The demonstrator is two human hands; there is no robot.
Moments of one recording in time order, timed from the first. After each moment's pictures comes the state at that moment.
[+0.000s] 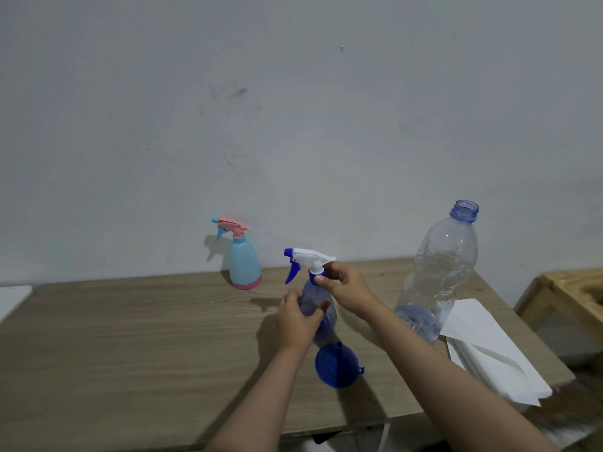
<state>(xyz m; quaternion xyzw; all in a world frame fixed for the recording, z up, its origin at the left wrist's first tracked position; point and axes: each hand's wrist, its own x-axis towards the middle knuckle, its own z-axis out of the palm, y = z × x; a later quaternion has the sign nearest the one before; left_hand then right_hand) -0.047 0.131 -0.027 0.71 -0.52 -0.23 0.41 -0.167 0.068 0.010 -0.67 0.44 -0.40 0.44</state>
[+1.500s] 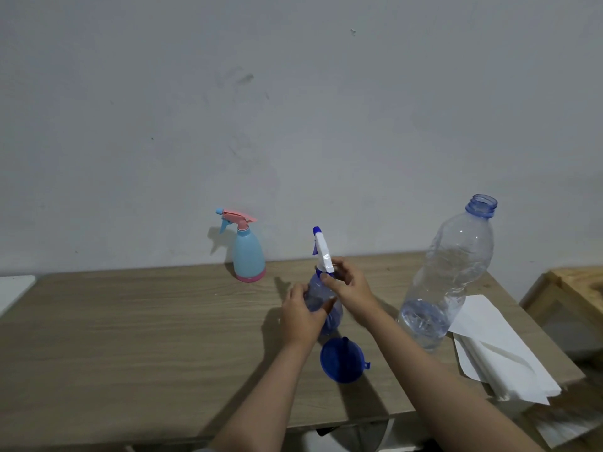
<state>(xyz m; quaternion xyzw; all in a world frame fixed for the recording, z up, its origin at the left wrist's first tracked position) -0.049 0.127 -0.036 0.70 -0.50 -0.24 0.44 -0.158 0.073 -0.016 -0.57 0.43 -0.48 0.50</state>
